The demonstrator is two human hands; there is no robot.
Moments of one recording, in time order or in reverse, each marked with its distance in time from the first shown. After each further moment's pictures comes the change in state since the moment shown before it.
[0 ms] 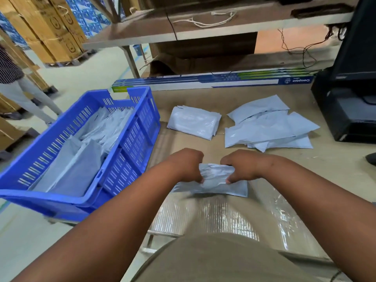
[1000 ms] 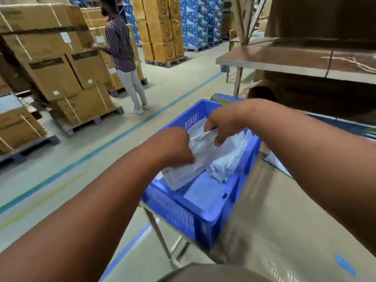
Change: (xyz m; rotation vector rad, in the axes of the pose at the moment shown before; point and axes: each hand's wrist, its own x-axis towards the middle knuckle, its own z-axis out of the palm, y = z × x) left_hand -0.196 -0.268 -0.113 -0.118 0.266 -0.558; right_hand 0.191 -0.367 -0.215 -0.504 -0.017 -0.424
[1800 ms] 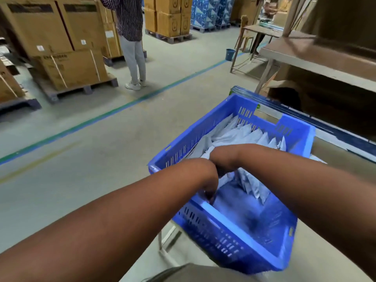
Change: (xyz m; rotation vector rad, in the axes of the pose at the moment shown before) left_hand 0.081 -0.068 0.100 0.045 -0.596 -0.008; right_hand 0.184 -0.067 0.104 -0.123 -0.288 -0.105
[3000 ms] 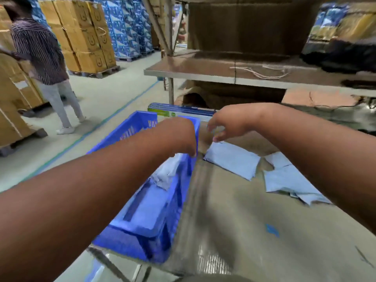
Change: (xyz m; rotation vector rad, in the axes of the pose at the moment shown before) left_hand -0.089 0.219 -0.099 0.207 0.572 0.286; right_hand -0.339 0.141 0.060 0.161 0.352 0.446
